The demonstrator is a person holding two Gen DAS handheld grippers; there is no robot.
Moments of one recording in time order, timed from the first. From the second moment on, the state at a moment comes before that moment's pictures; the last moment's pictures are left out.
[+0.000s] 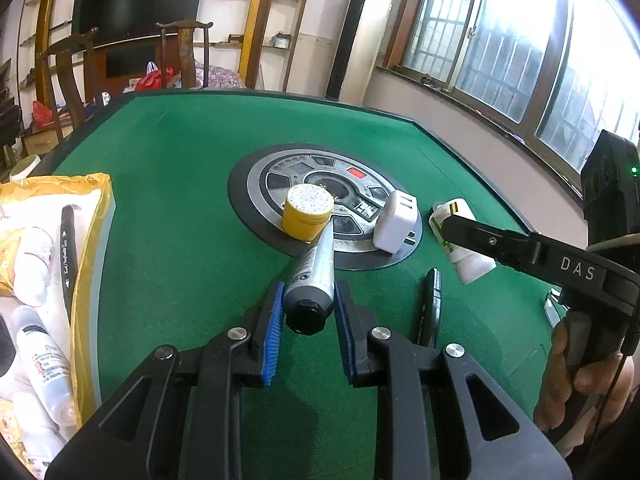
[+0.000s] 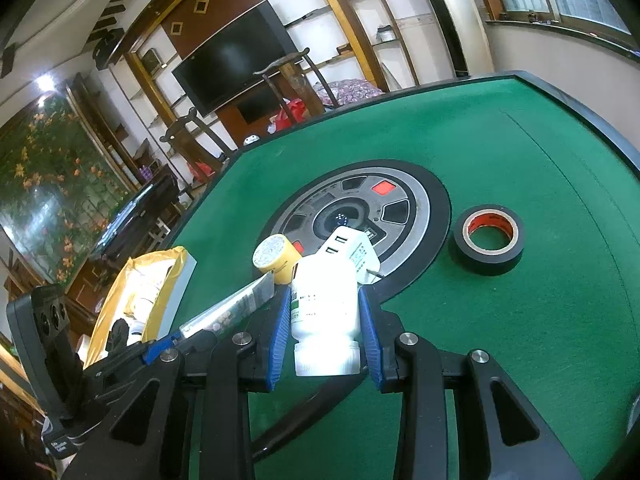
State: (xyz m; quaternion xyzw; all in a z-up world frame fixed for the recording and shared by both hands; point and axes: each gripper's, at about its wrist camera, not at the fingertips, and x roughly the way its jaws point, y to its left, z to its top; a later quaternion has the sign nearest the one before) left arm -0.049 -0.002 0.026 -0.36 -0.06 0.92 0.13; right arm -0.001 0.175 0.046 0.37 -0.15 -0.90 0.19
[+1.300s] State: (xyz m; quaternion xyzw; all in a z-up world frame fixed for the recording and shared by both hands) left arm 0.011 -0.029 0.075 -0.25 -0.08 0.96 0.11; right arm 0.024 0.137 0.056 0.33 -0.10 -0.91 0.24
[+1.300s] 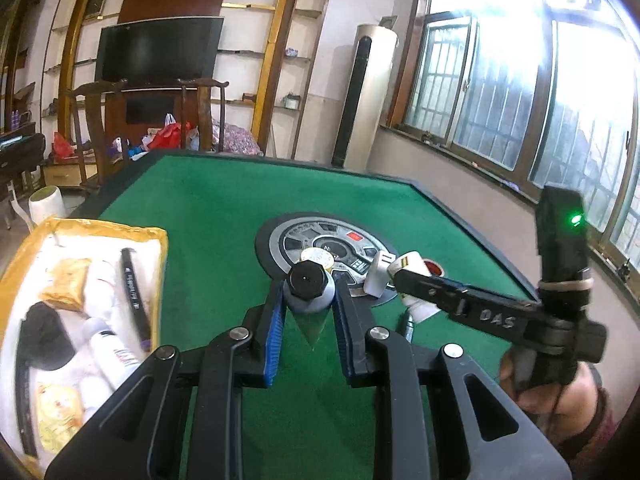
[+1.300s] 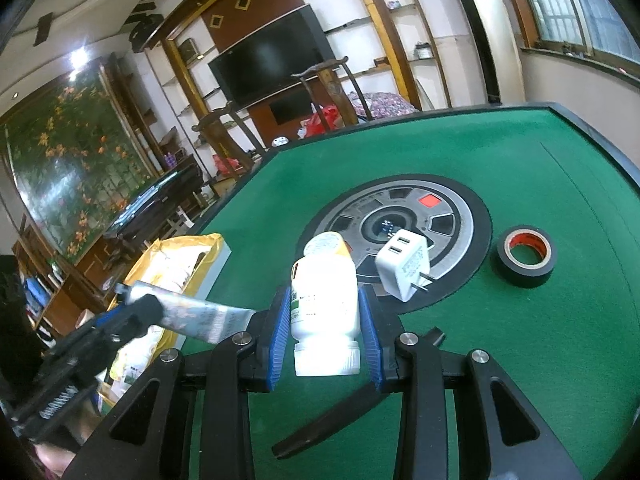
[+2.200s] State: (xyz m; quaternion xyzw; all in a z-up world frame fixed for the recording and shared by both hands) left arm 0.030 -0.210 0.086 -0.28 -0.15 0.95 0.01; right arm 0.030 -0.030 0.057 0.37 -0.08 -0.83 0.40
